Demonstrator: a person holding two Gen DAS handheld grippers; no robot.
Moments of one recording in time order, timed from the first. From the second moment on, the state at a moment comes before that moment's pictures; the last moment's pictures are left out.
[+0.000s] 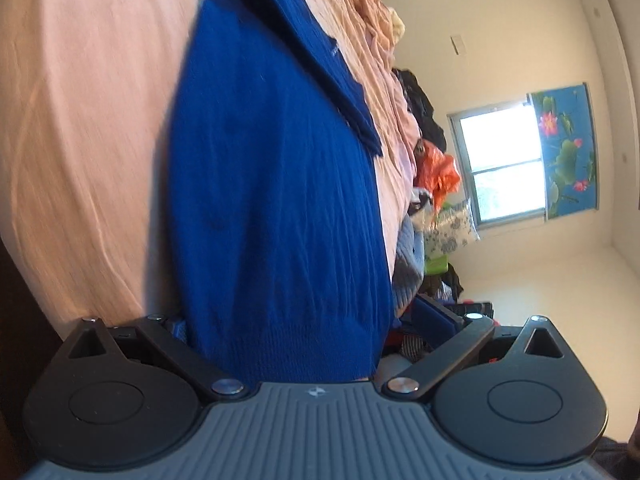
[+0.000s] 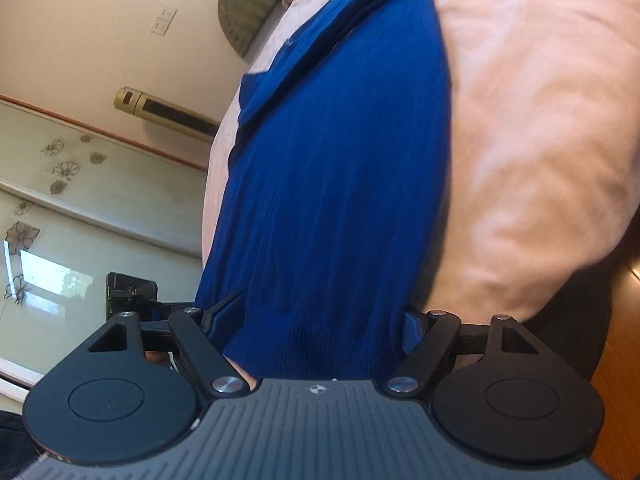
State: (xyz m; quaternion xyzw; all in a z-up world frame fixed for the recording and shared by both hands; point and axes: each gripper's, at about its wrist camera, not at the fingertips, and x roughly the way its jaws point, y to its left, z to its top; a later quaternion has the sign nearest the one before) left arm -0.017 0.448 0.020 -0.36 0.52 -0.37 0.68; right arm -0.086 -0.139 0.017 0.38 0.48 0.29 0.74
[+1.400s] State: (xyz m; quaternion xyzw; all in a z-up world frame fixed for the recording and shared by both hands) left arm 0.186 0.386 0.112 -0.31 0.36 -0.36 0.80; right arm 0.159 -0.210 0.066 0.53 0.27 0.25 0.76
